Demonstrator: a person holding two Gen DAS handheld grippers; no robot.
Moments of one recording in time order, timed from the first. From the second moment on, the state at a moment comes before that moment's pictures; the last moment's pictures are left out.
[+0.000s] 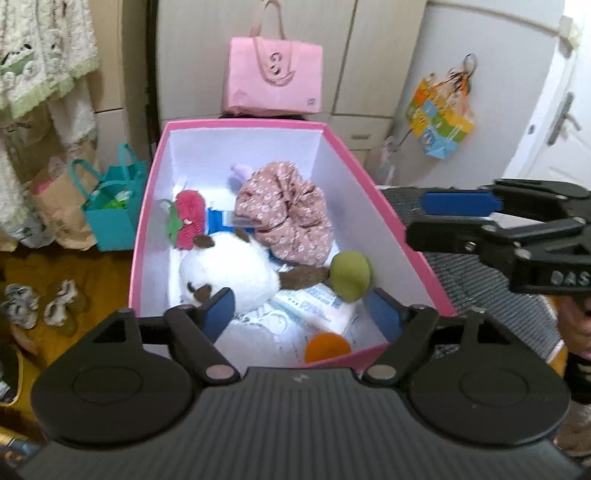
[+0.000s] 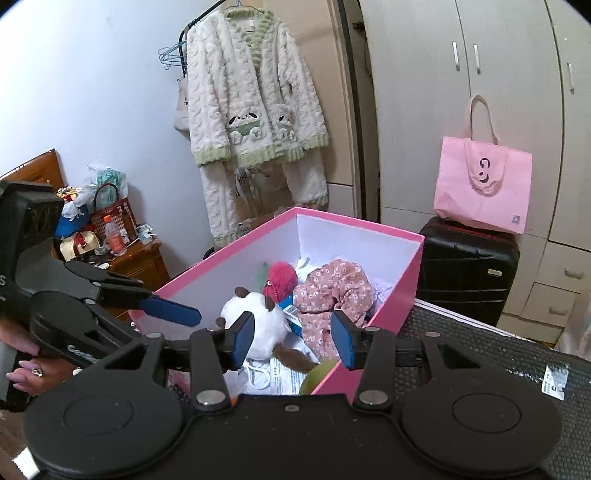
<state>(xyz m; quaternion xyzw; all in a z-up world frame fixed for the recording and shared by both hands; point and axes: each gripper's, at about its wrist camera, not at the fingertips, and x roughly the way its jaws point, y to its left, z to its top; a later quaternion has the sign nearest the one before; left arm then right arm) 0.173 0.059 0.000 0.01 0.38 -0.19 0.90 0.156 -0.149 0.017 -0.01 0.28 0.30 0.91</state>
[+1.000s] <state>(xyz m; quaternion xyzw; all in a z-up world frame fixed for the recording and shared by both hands) 0.077 0.025 0.044 0.08 0.38 -0.10 0.92 0.064 -0.179 0.050 -0.08 0.30 0.15 0.94</state>
